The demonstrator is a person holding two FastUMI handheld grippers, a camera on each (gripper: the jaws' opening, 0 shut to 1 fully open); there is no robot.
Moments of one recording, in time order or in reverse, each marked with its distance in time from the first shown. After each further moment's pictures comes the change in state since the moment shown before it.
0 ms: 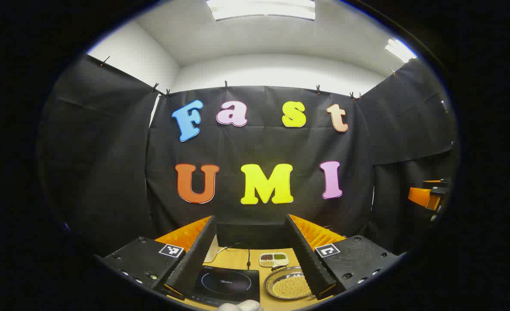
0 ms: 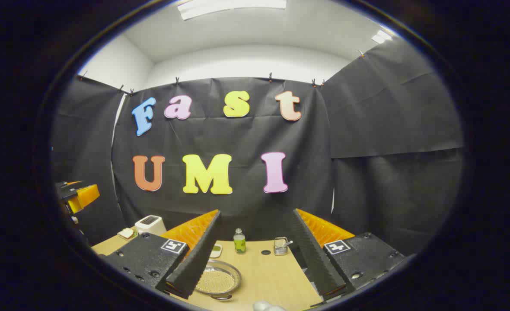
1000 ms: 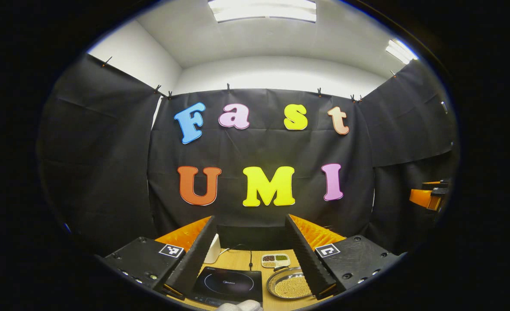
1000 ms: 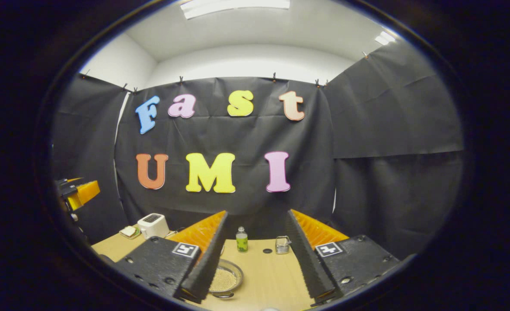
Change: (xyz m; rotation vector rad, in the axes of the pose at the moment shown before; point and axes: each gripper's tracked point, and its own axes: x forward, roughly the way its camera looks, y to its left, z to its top) left arm -0.006 0.006 0.005 0.004 -0.017 0.007; right arm -0.010 0.010 -0.003 -0.025 0.024 0.015
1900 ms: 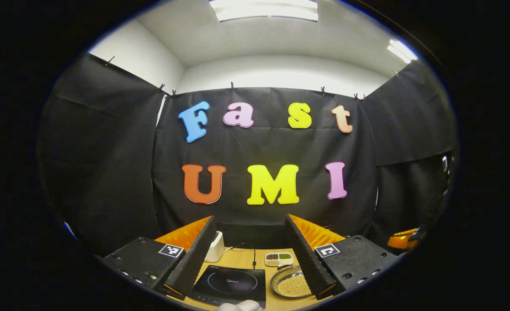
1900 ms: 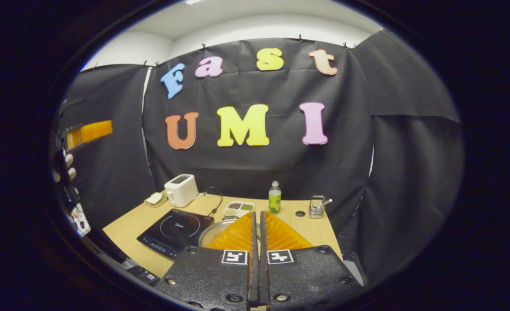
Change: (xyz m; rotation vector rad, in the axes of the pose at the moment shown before) left arm -0.004 0.009 -0.005 0.004 0.014 0.033; right arm 0.008 0.057 -0.164 -0.023 0.298 0.238
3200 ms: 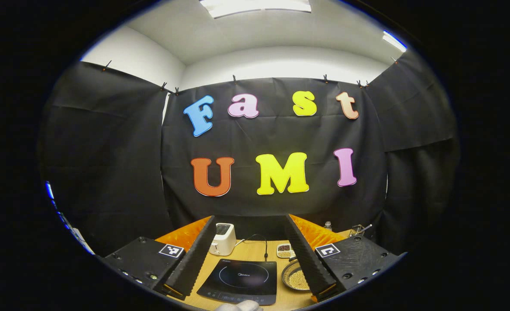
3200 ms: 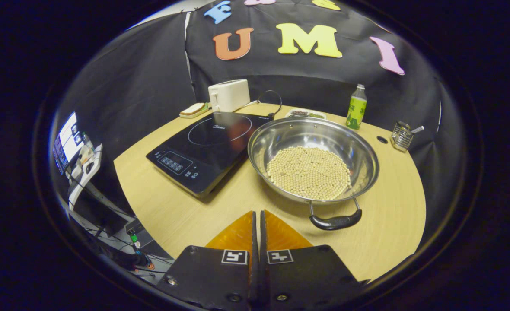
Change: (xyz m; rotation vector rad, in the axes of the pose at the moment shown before) left arm -0.003 0.012 -0.024 0.056 0.066 0.060; right arm 0.100 0.124 -0.259 -0.100 0.469 0.290
